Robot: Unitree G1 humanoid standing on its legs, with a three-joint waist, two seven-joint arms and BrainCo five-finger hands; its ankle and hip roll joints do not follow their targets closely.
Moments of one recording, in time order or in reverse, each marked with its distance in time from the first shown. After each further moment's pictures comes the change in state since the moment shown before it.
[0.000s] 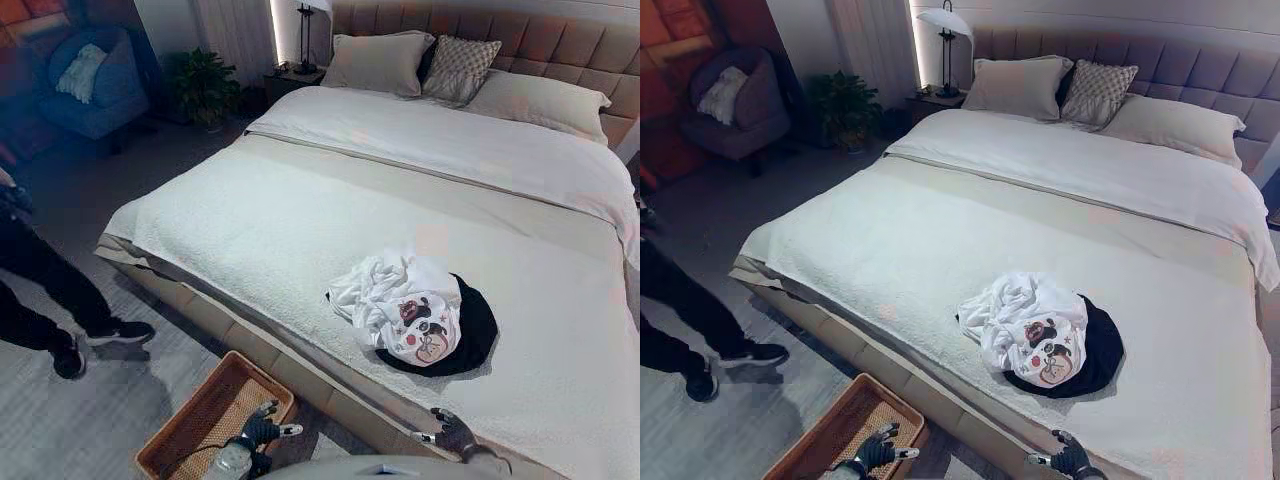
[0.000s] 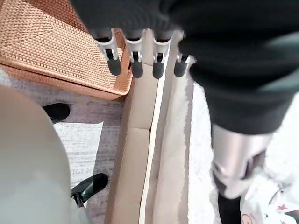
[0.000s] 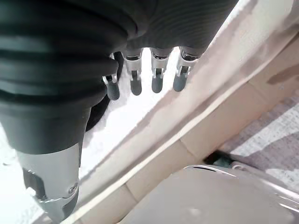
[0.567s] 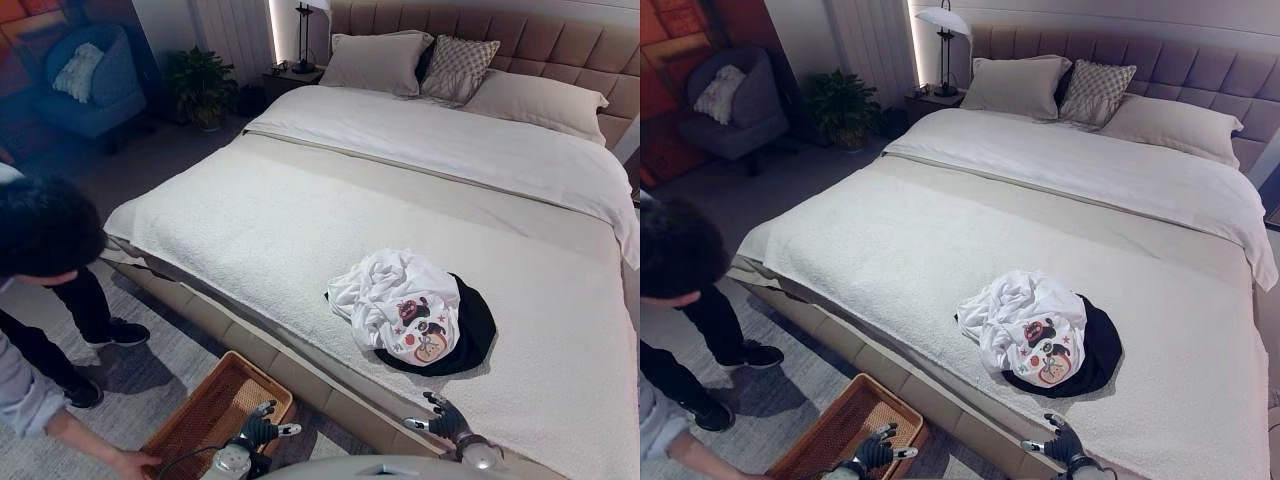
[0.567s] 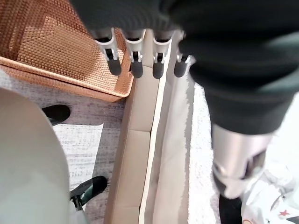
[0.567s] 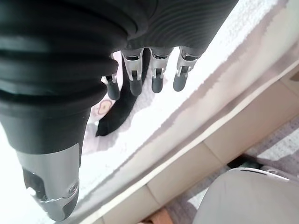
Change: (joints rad) left arm 0.005 0.000 0.009 -0.002 -0.001 -0.002 0.025; right arm 0.023 -0.003 0.000 -0.120 -0.011 -0.008 -0.033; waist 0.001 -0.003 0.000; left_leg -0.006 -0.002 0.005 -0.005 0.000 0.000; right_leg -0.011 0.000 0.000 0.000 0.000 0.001
